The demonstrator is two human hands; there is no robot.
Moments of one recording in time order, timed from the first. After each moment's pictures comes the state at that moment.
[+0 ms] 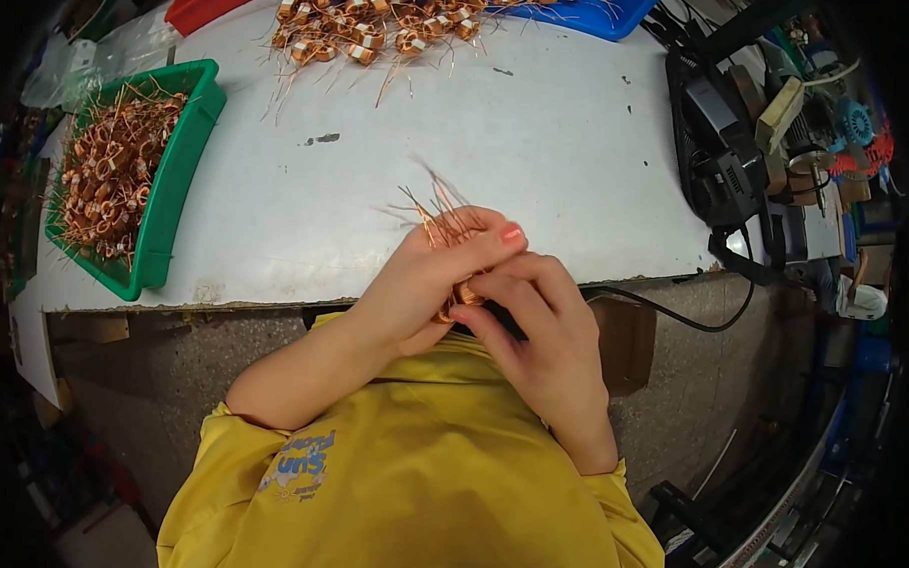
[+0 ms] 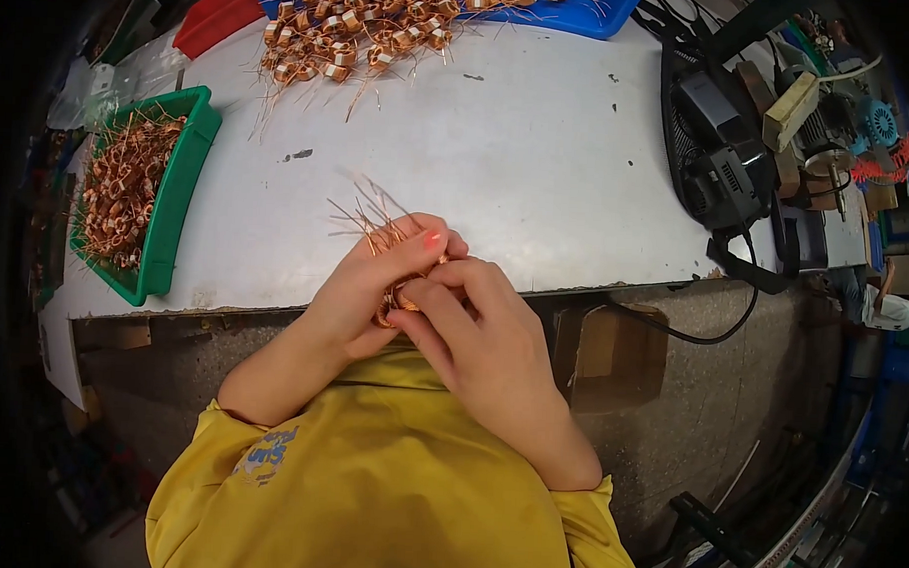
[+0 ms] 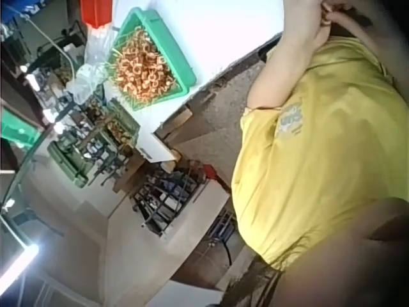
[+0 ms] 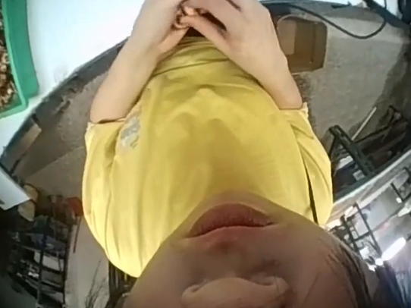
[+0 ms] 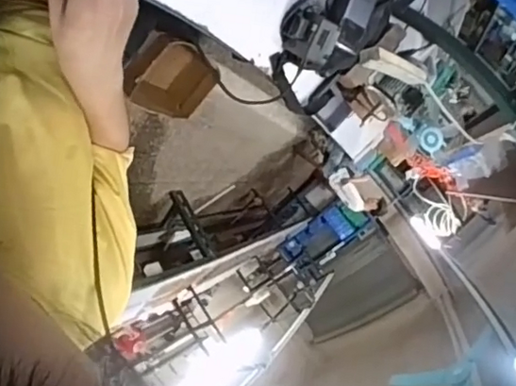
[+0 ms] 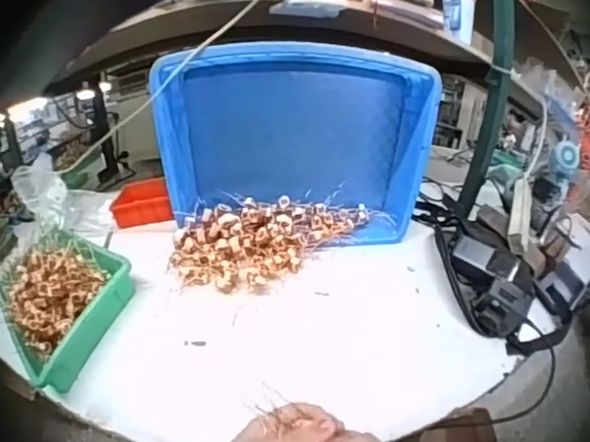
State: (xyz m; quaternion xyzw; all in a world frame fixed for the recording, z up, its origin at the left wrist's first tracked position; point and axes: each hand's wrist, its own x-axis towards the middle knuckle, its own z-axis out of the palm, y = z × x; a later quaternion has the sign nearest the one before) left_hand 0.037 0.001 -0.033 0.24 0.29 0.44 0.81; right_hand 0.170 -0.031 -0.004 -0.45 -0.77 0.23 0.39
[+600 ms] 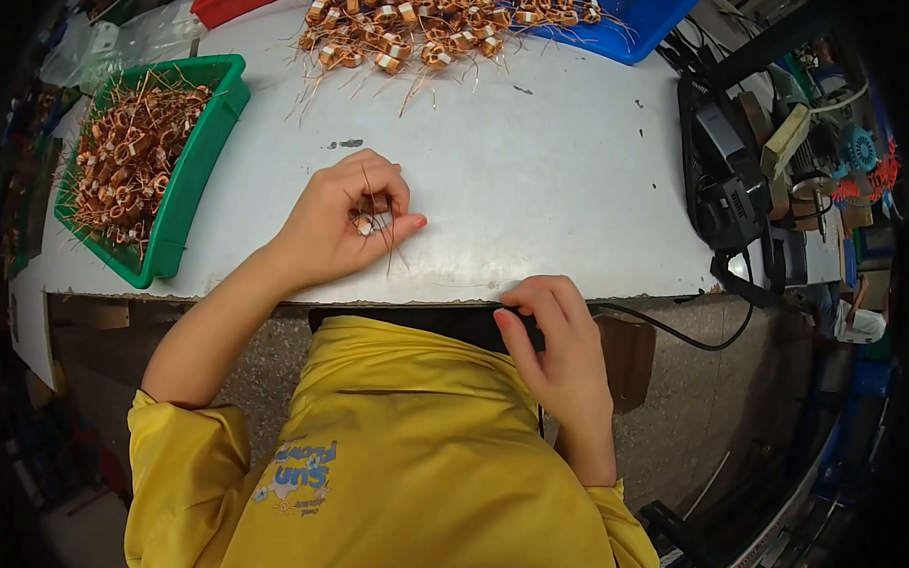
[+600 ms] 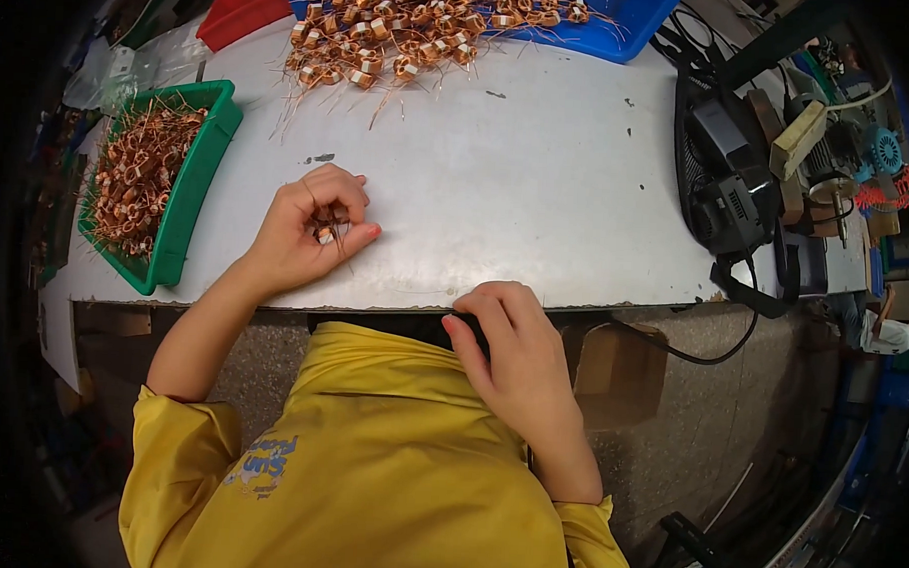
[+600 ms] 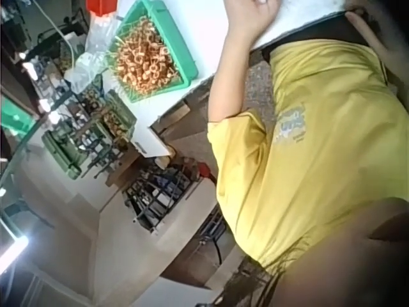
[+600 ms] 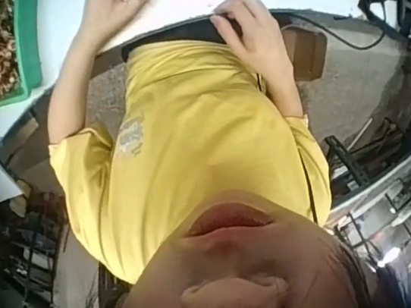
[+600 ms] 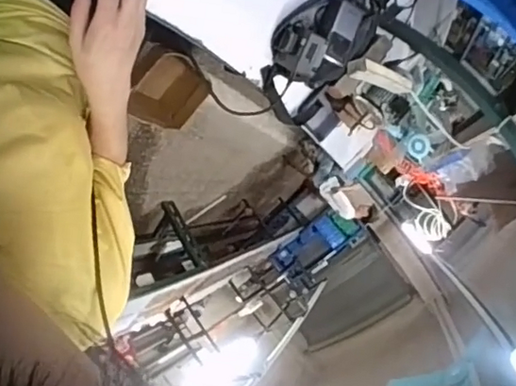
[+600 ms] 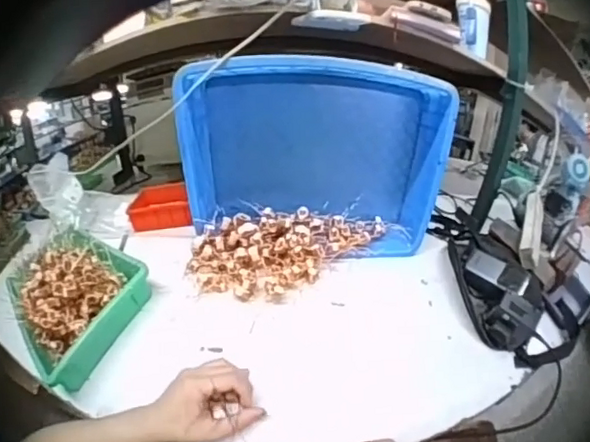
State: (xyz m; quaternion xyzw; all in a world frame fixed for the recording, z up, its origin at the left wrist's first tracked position) left_hand -0.059 0.039 -0.035 0.73 0.48 0.30 0.38; right_hand 0.186 -0.038 -0.023 -0.49 -0.76 0.26 0.33
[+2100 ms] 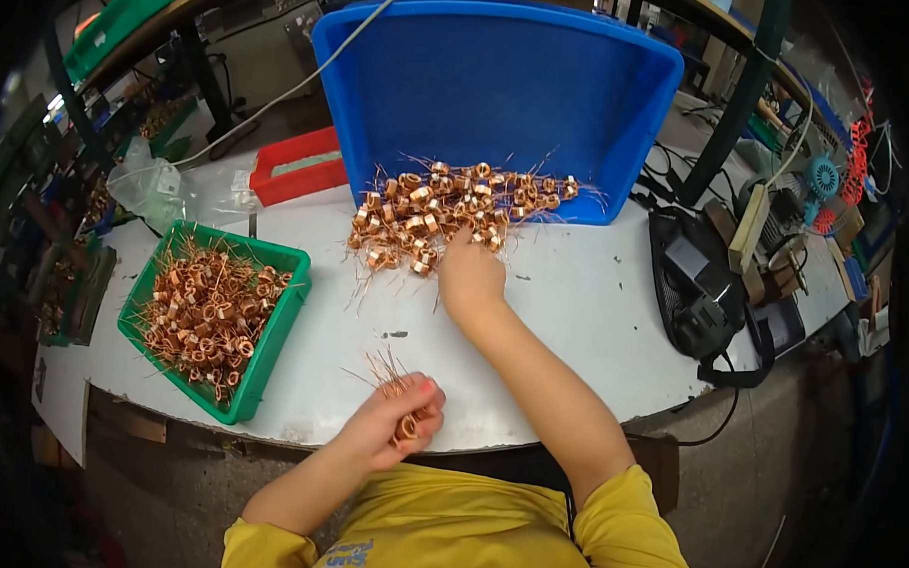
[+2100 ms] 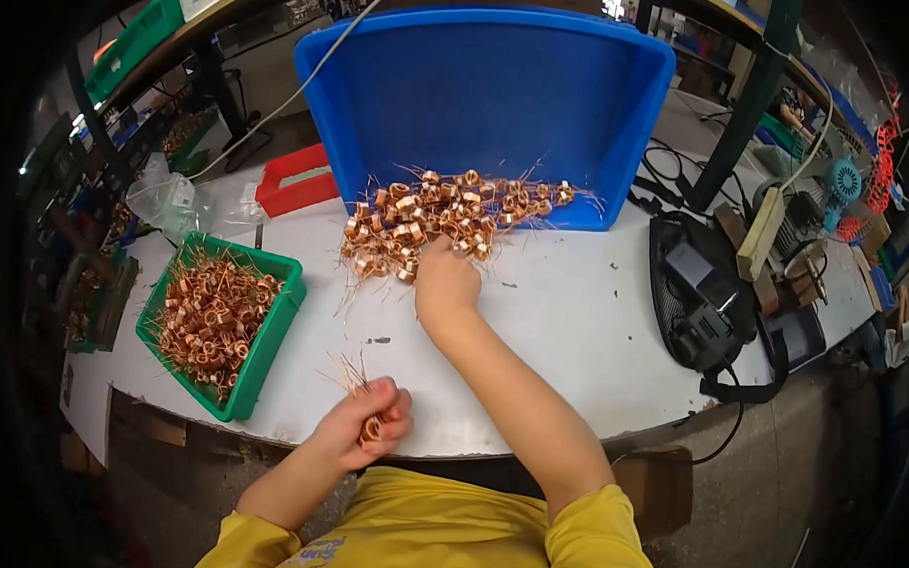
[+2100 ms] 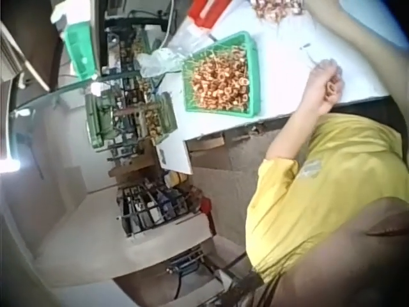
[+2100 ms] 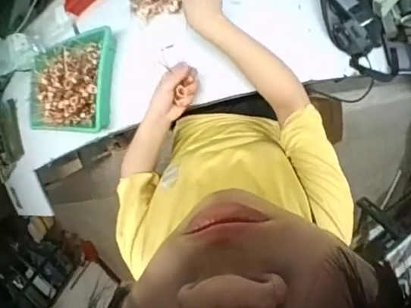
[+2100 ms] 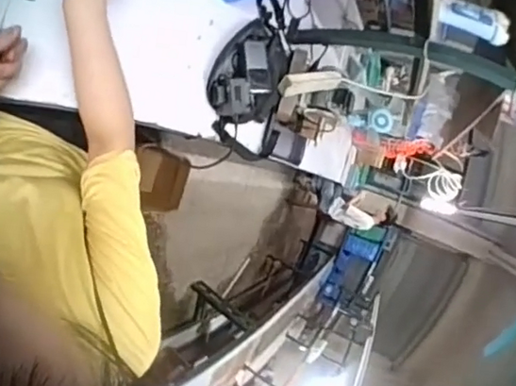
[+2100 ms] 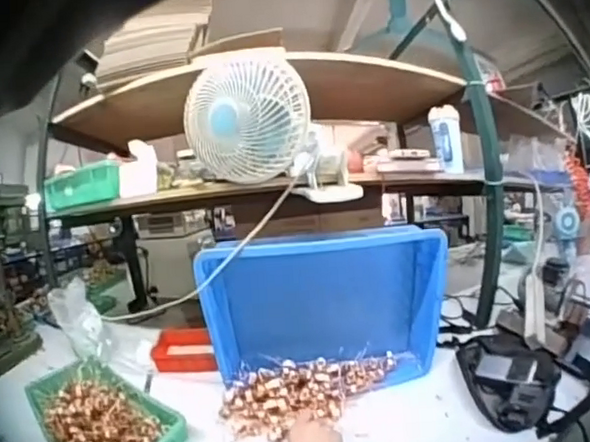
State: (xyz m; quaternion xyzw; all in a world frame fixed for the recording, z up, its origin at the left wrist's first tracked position) left_hand -0.047 0.003 -0.019 0.12 0.23 0.45 0.85; right_hand 0.063 0.175 -0.025 -0.64 -0.74 0.02 0.22
